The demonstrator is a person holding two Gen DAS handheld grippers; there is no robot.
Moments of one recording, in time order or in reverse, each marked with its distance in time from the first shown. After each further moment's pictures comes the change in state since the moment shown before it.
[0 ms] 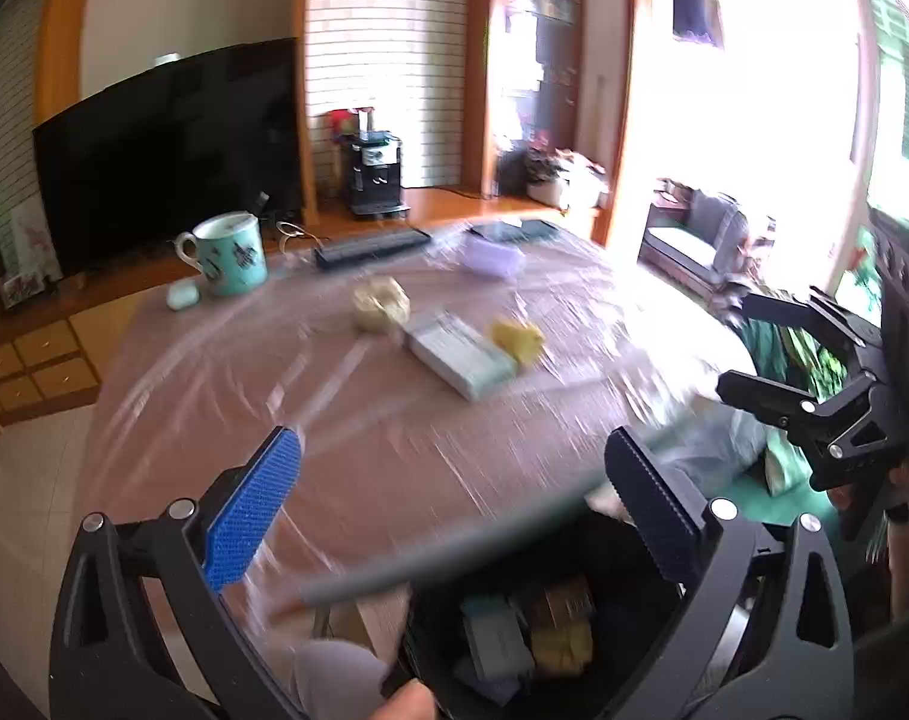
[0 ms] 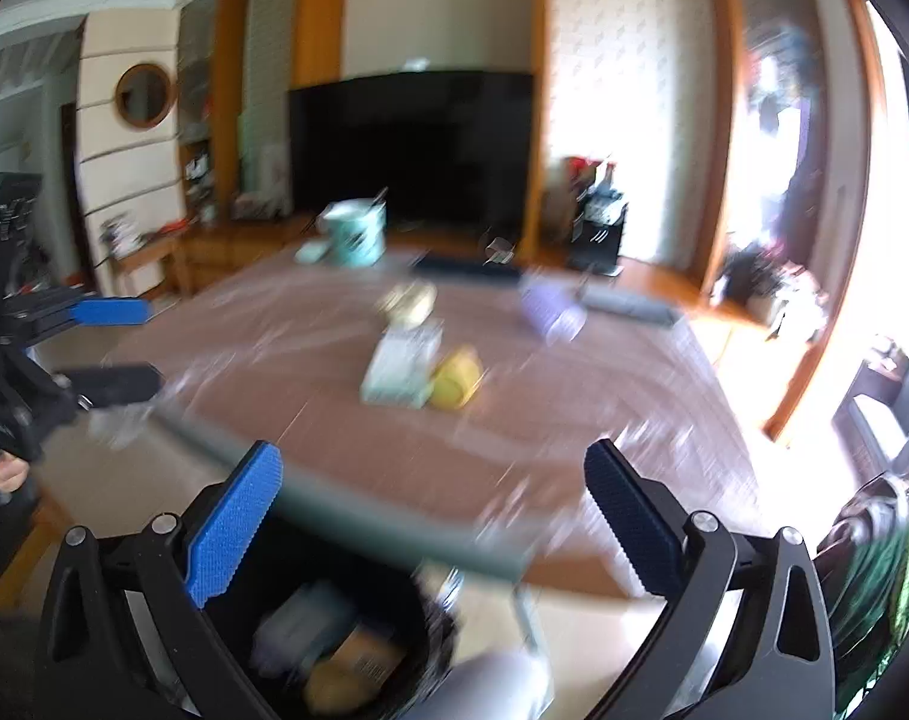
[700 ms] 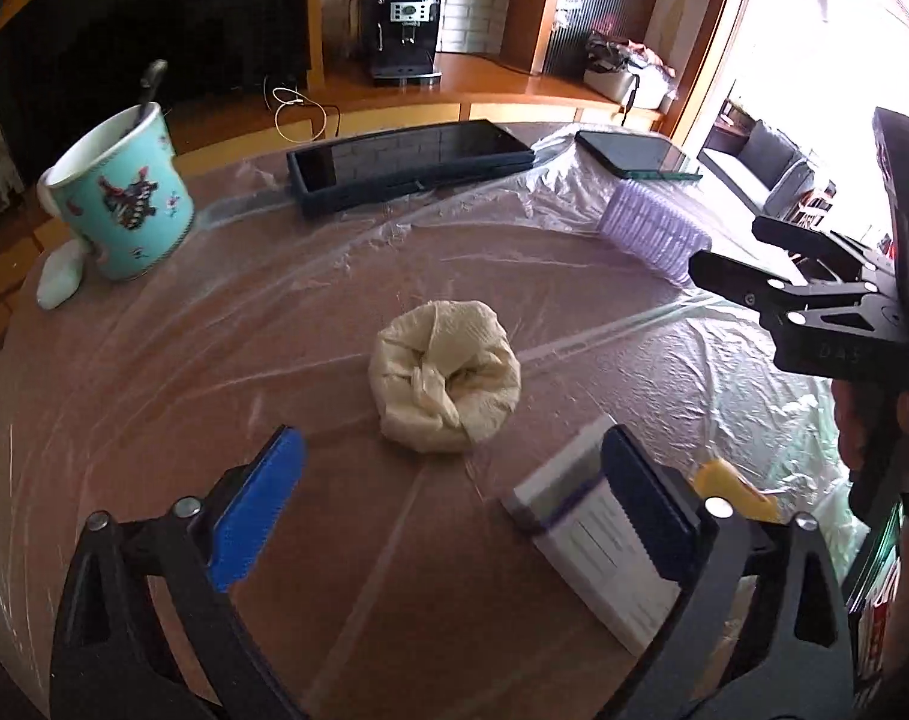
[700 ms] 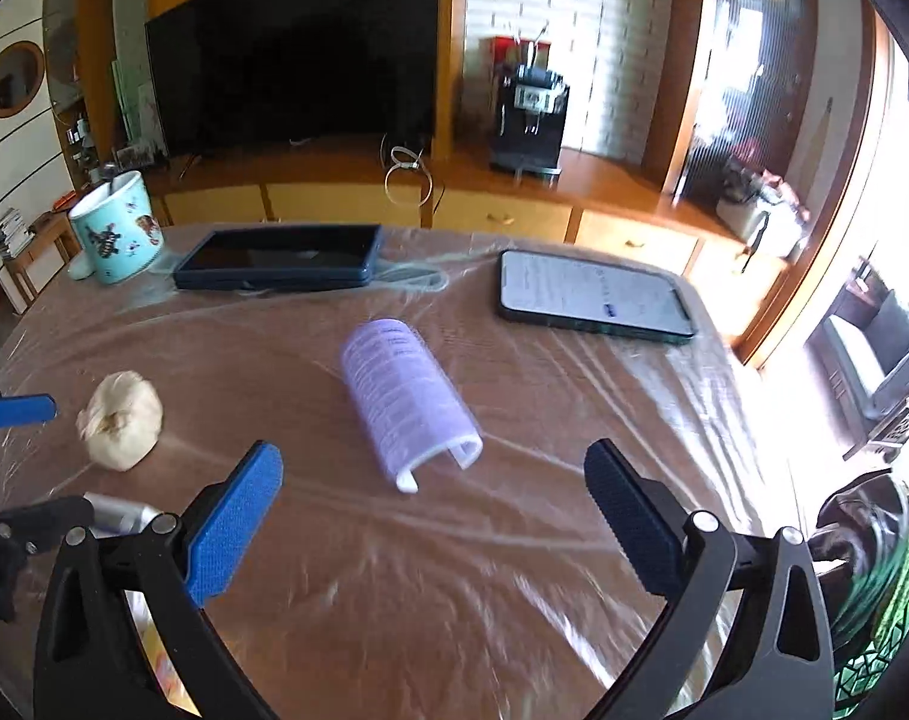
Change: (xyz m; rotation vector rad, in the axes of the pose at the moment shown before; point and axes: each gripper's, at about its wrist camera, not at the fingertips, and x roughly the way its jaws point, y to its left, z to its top) left arm 0.234 0.054 0.078 -0.075 0.364 0.007; right arm 0.276 -0.115 0.080 0.113 0.329 -0.105
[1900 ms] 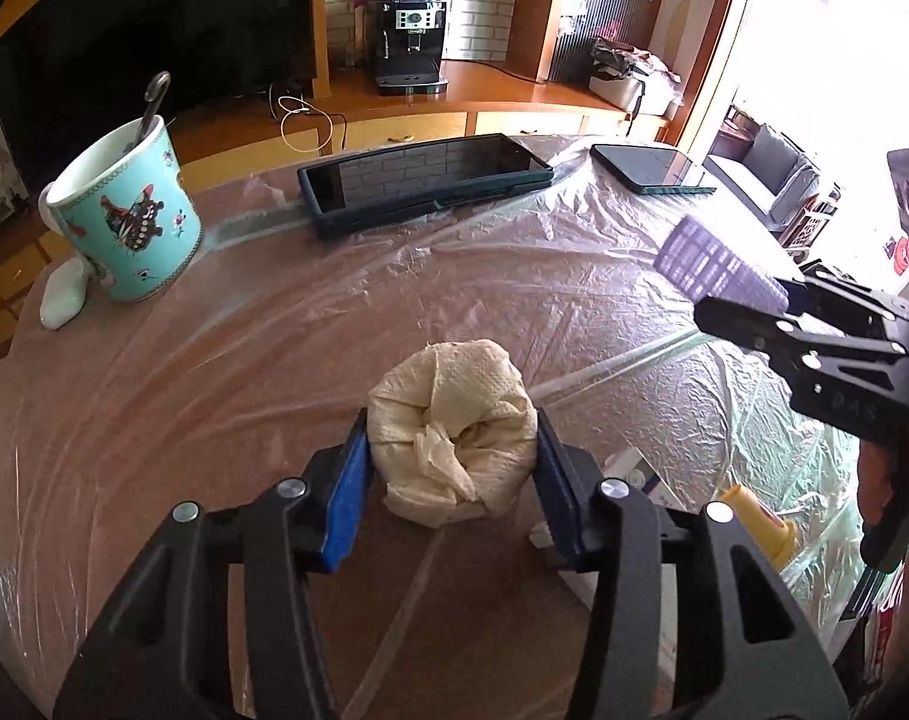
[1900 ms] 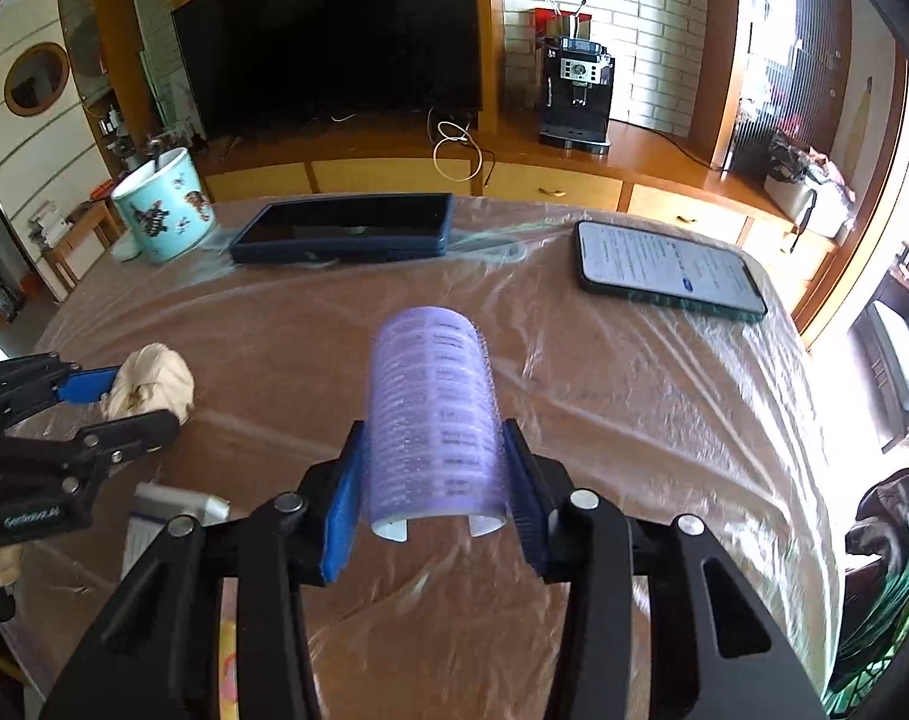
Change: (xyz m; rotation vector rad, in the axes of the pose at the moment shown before) left arm 0.003 0.009 0.010 -0.008 -0.029 0.000; right arm -0.017 0.020 -0.017 0.012 0.040 0.132
